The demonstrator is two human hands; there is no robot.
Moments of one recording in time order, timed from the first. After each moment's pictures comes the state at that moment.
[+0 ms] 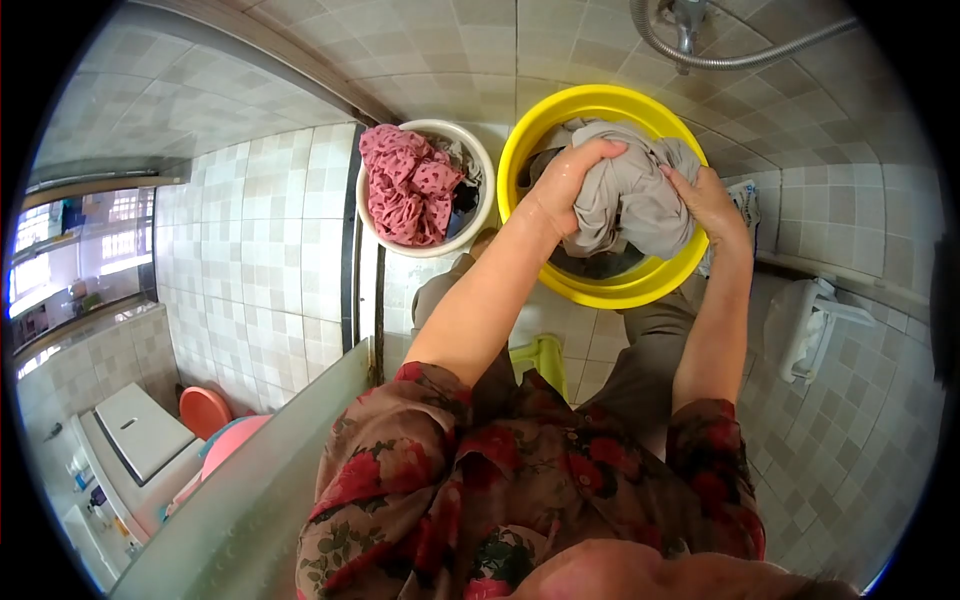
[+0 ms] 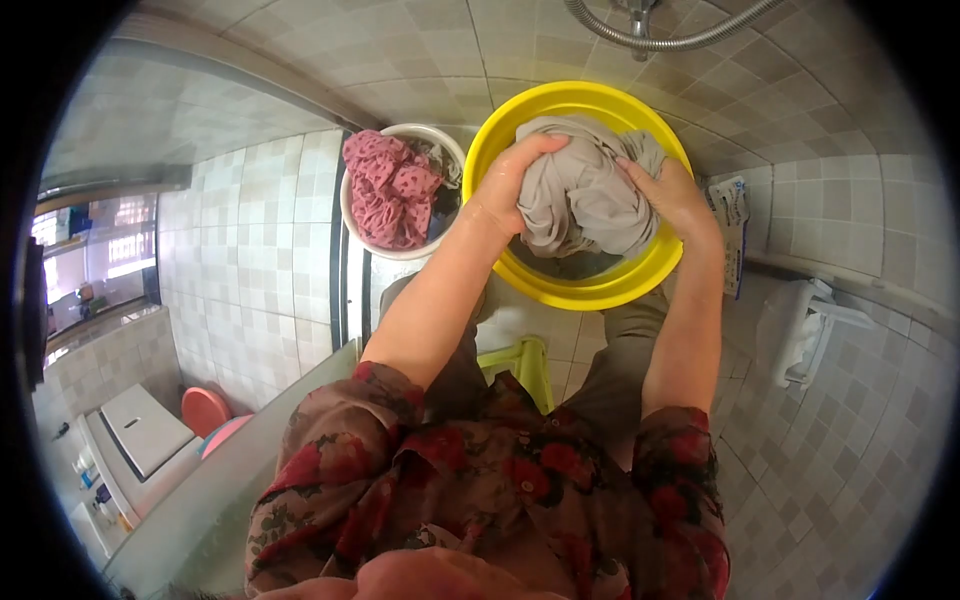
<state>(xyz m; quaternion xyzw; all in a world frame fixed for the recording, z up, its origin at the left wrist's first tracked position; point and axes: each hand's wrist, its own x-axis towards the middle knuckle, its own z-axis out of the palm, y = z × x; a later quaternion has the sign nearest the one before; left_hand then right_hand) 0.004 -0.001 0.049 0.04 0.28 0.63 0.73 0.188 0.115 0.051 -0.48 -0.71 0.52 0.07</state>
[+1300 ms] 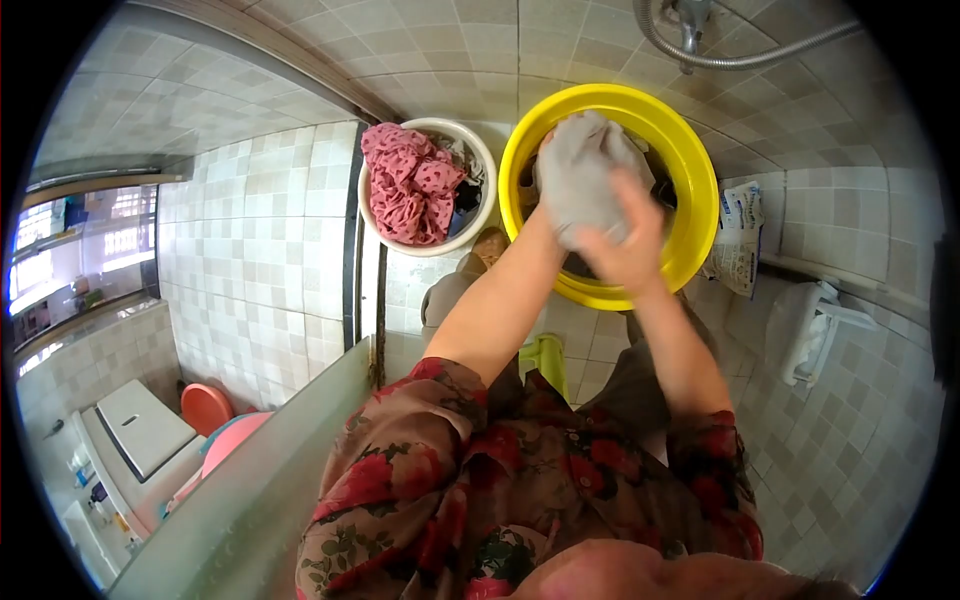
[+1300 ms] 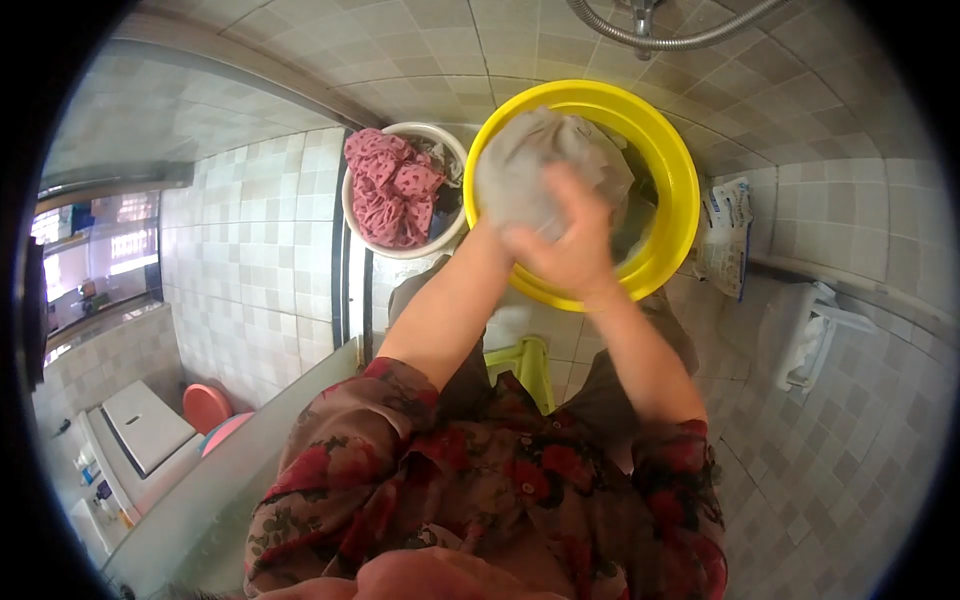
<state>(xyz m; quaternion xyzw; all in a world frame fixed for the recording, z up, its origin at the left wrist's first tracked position) 0.020 0.043 -0.075 0.03 0.01 0.75 0.66 0.126 0.009 0.043 -0.28 -0.77 0.43 0.39</state>
